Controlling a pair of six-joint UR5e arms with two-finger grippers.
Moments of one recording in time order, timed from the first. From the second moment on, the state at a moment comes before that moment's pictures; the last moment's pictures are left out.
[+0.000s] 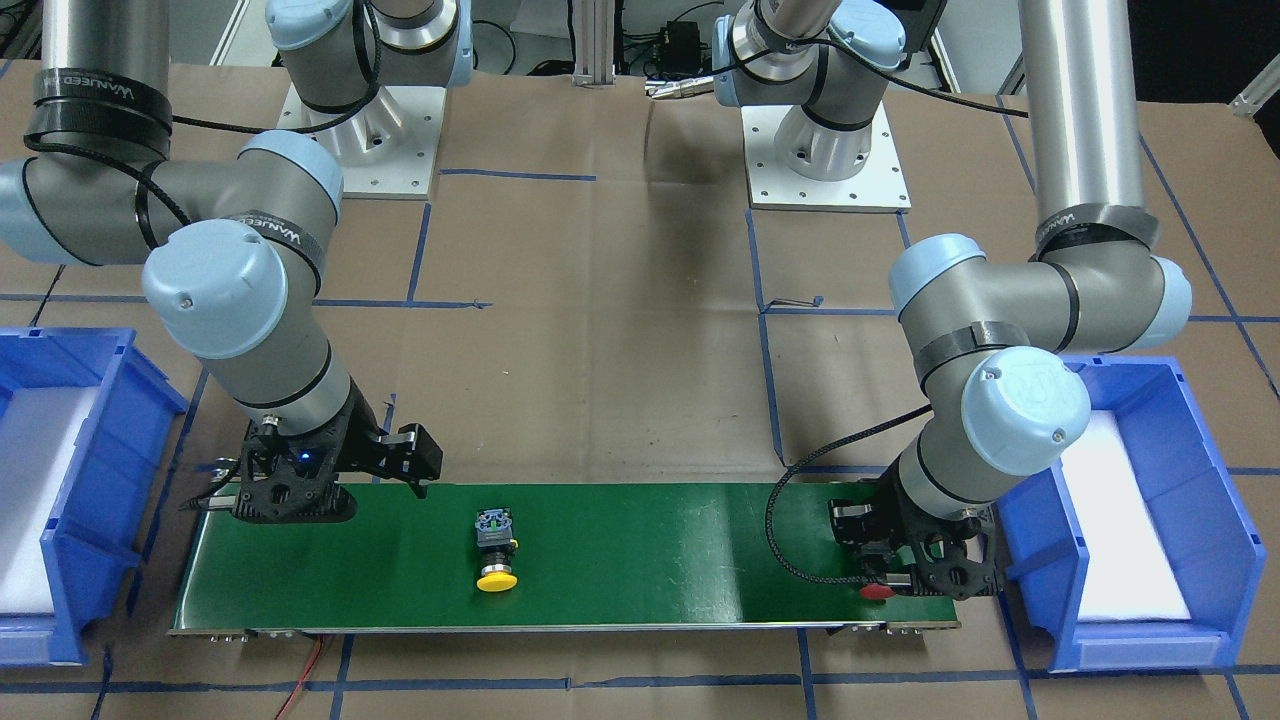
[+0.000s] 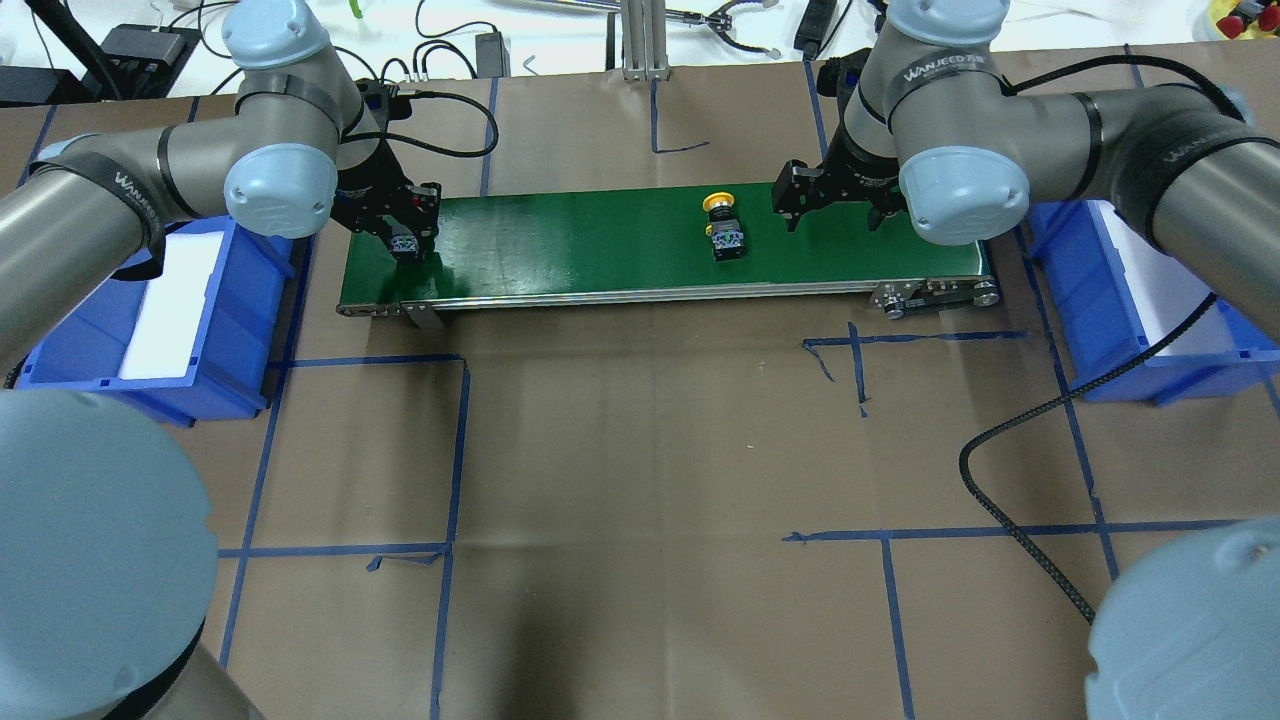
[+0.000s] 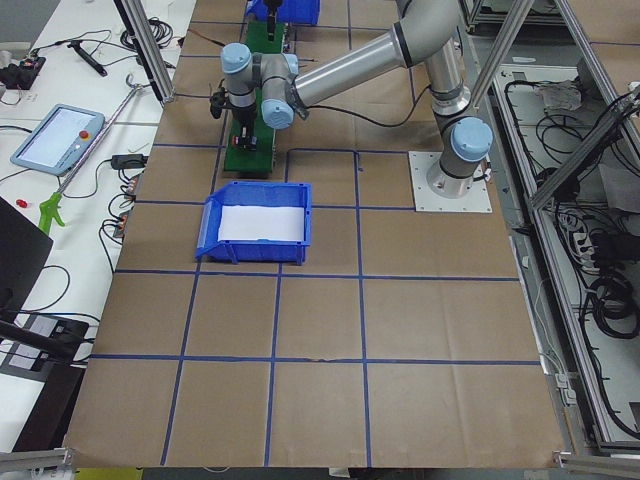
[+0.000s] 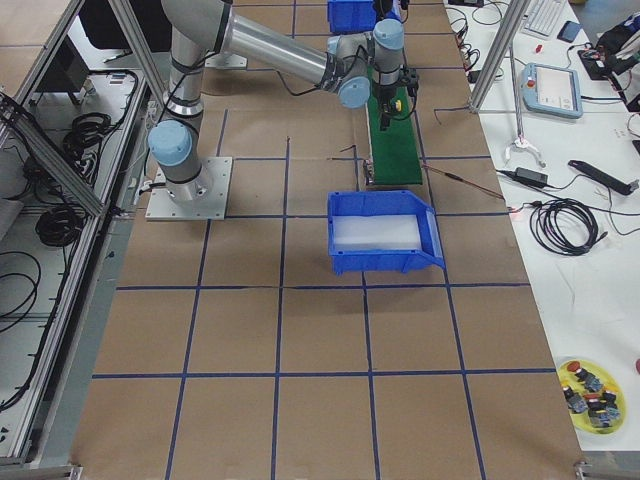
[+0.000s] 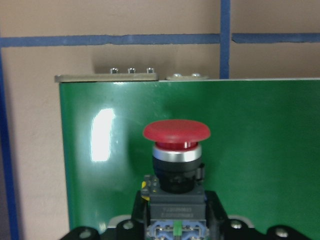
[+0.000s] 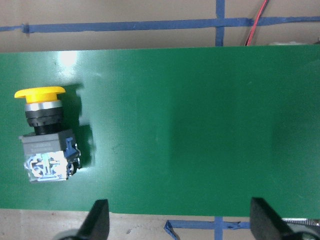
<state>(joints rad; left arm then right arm) -1.48 -2.08 -1.55 -1.05 1.57 0.10 1.61 -1.19 1.64 -2.13 -1.50 0.05</state>
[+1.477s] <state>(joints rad) -1.48 -1.94 -1.32 -1.42 1.58 0.05 1.66 -1.09 1.58 -2.14 -1.50 0.15</state>
